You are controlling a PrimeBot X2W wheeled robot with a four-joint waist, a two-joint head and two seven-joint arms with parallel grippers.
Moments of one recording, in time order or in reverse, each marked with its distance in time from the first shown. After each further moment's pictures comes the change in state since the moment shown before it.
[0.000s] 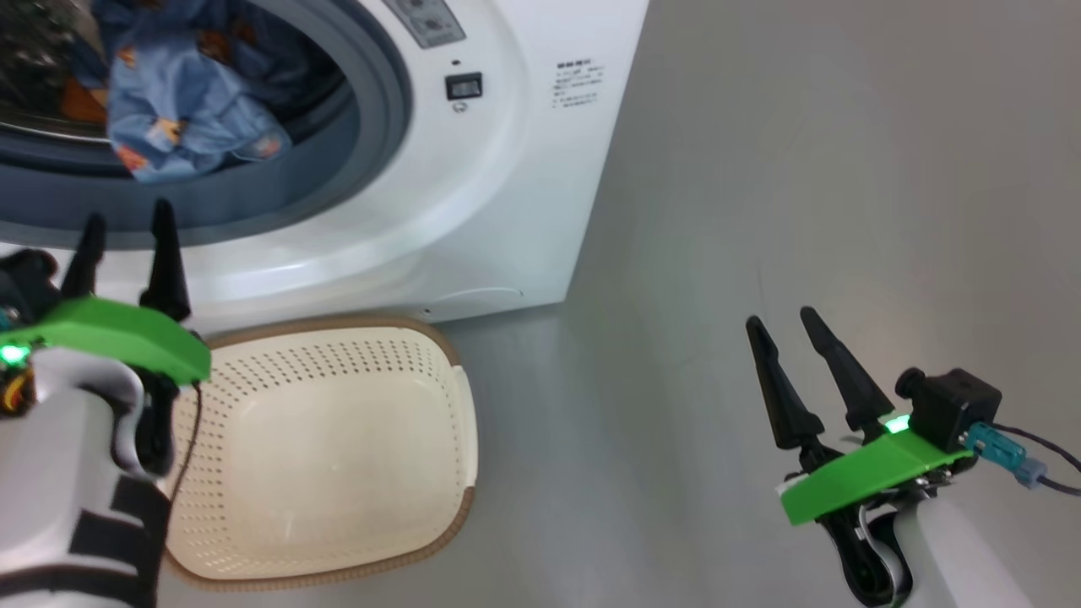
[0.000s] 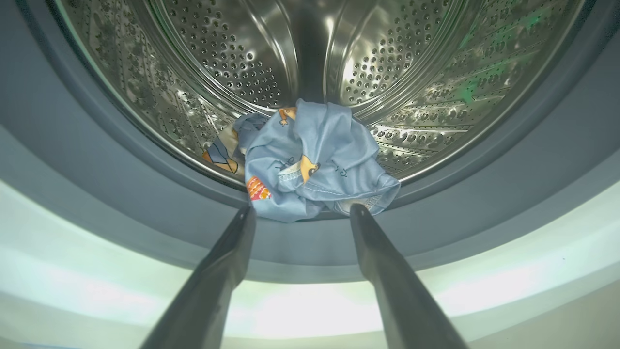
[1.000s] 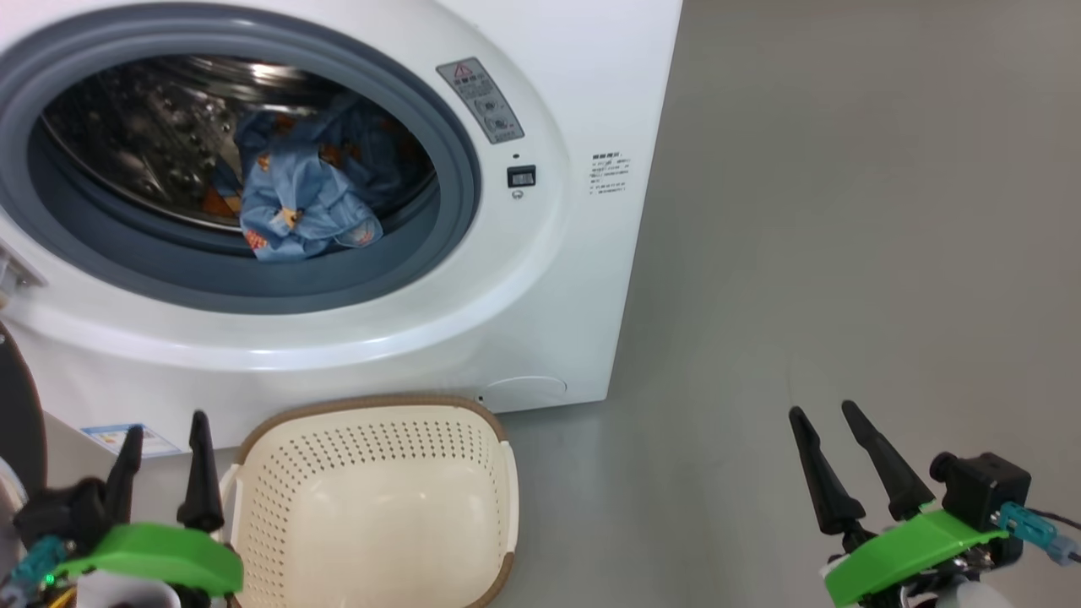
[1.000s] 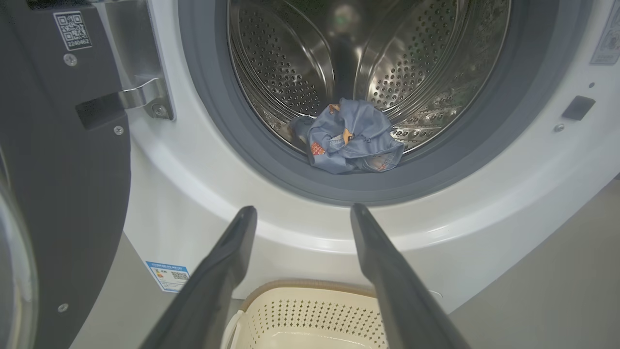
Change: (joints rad) left arm 0.504 -0.088 0.183 -0.323 0.153 0.000 0.000; right arm 0.160 -0.062 -0.023 0.011 0.021 0.000 0.000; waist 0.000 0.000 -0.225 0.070
